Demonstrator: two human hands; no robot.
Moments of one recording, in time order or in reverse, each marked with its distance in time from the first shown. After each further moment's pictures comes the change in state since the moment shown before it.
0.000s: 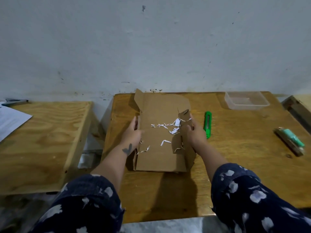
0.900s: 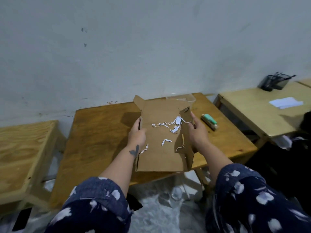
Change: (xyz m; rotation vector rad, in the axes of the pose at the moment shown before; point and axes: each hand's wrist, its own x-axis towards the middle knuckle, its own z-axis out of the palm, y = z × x) left_hand -0.156 0.052 0.173 -0.118 -0.082 0.195; right_hand -0.096 0.087 -0.209 0.218 0.244 -0.112
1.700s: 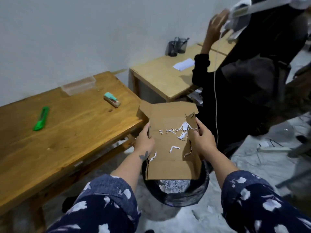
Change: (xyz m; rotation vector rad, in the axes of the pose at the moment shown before) left_hand -0.173 -0.073 0.350 0.374 -0.525 0.127; right_hand -0.103 0.201 -0.348 -0.052 0.335 0.300
